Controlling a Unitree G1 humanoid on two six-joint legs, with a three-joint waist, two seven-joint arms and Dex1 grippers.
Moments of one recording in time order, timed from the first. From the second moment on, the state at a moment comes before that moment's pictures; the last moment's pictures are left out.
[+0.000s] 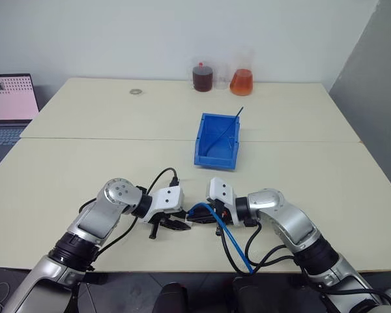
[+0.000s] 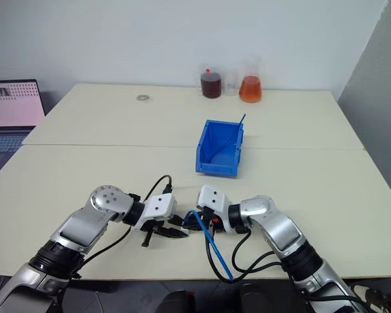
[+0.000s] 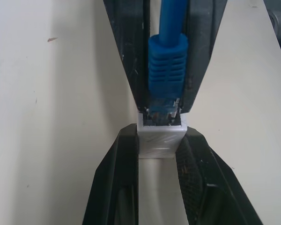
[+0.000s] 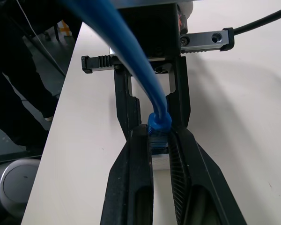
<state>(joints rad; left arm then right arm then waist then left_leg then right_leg) -0.42 0.73 -0.34 0.00 -0.08 0.28 -1.36 -0.46 -0.31 0.51 -0.11 0.18 0.51 0.98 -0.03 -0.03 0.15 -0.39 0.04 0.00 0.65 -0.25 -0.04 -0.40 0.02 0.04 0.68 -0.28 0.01</state>
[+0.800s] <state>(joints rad) -0.32 0.71 -0.29 -0.06 -0.12 0.34 -1.29 -0.45 -0.27 0.52 -0.09 0.14 0.48 0.98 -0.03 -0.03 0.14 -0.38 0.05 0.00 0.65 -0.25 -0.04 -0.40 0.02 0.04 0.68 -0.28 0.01</state>
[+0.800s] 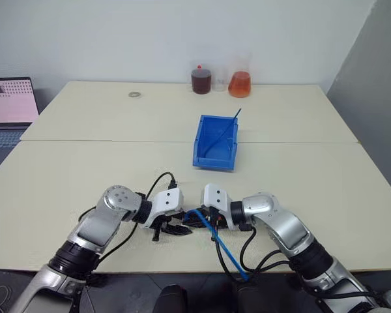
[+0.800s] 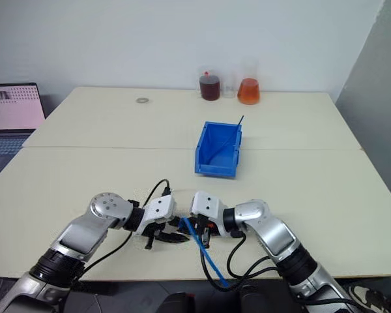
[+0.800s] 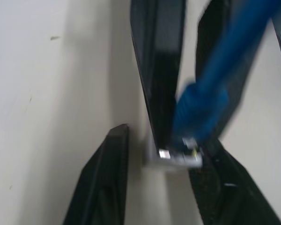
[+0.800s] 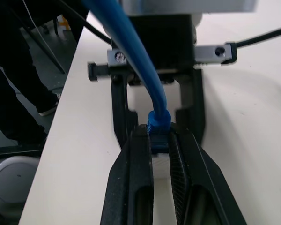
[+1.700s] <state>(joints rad) -0.39 0.74 0.08 -0.25 -0.37 0.65 -0.86 -0.81 -0.29 -0.04 0.11 0.39 0.74 0.64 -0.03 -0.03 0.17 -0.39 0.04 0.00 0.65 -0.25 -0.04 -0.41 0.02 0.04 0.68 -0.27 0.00</state>
